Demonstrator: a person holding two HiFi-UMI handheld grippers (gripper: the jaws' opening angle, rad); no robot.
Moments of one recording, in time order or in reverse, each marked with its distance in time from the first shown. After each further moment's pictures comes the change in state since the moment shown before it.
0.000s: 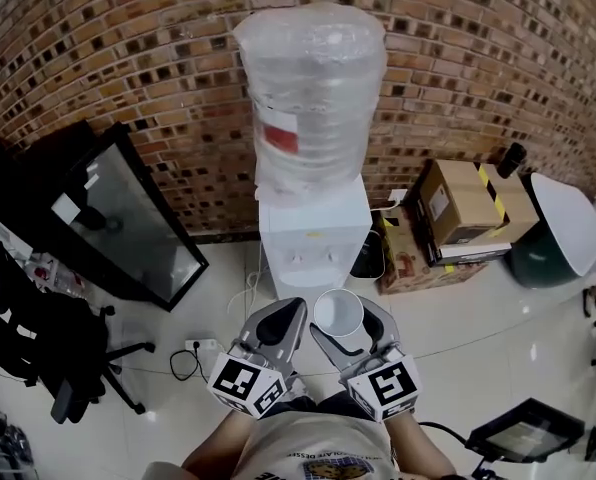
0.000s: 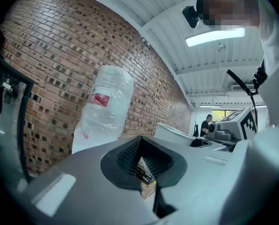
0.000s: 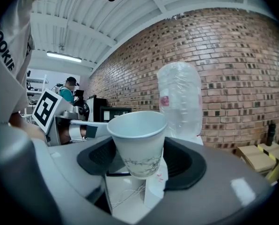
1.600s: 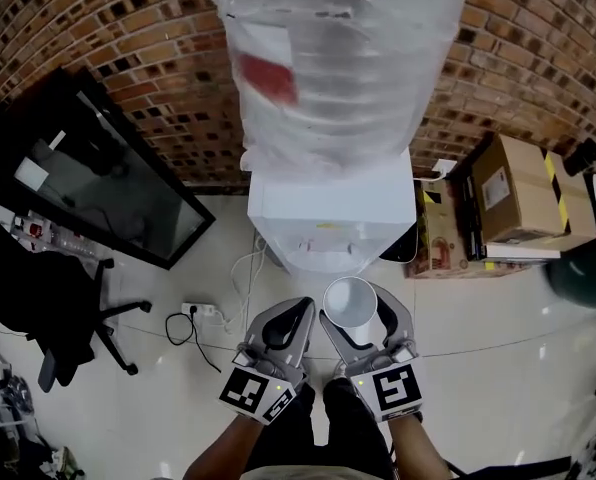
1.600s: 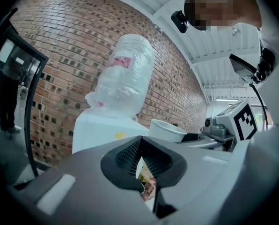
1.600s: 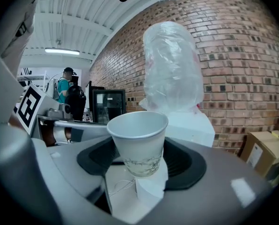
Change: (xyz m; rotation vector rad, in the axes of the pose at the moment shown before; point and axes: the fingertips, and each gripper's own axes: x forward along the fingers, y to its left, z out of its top) left arm 0.085 0.072 -0.129 -0.034 0.074 0.179; right arm 0.095 -0.091 -0.121 0.037 0.095 0.062
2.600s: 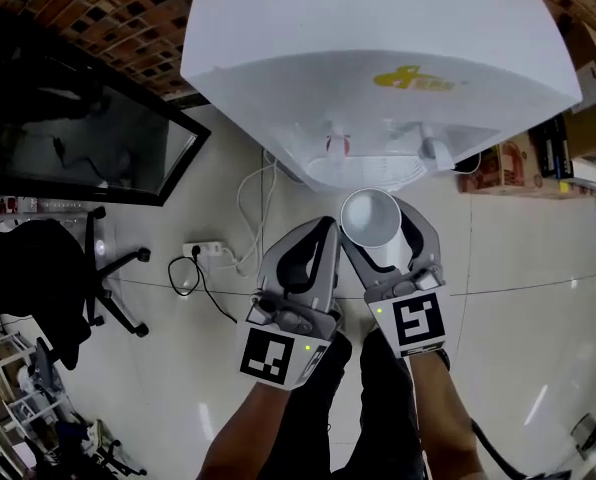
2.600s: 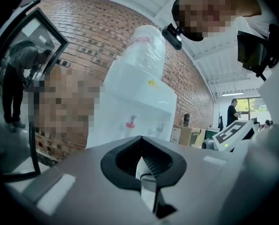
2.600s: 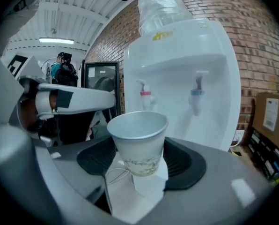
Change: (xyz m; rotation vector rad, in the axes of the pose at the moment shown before) left arm 0.037 0.097 -0.170 0.043 -0.072 0.078; right arm 0.127 -0.013 -0.225 0.031 0.069 -0.052
